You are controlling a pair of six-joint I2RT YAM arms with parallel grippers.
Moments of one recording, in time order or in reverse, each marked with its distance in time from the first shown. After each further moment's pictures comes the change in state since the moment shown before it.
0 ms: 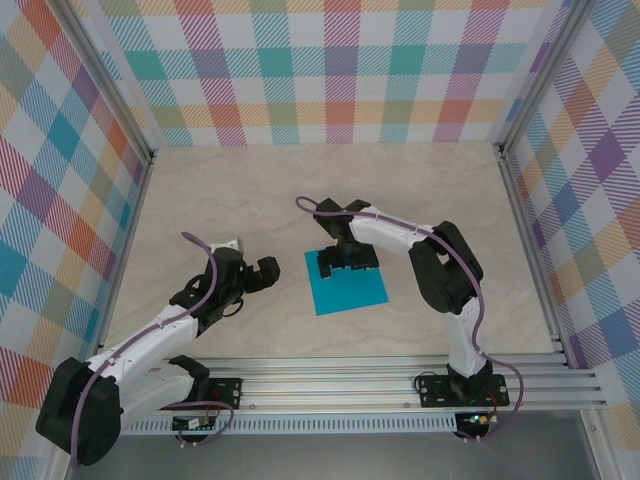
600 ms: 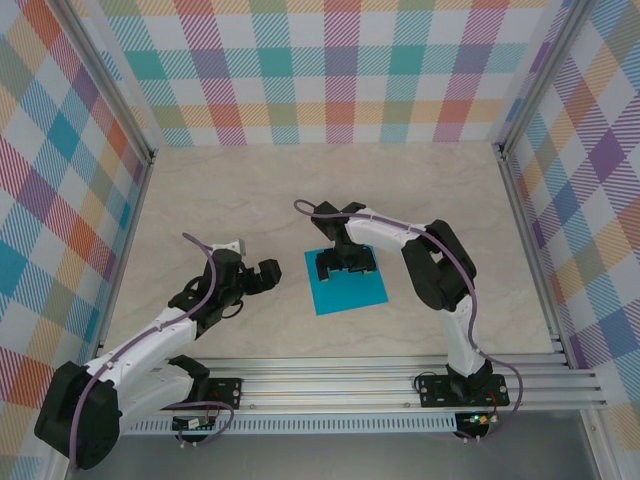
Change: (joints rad) left arm 0.000 -0.024 -0.013 0.003 0.035 0.034; right arm 0.002 0.051 0.002 0.014 -0.023 0.029
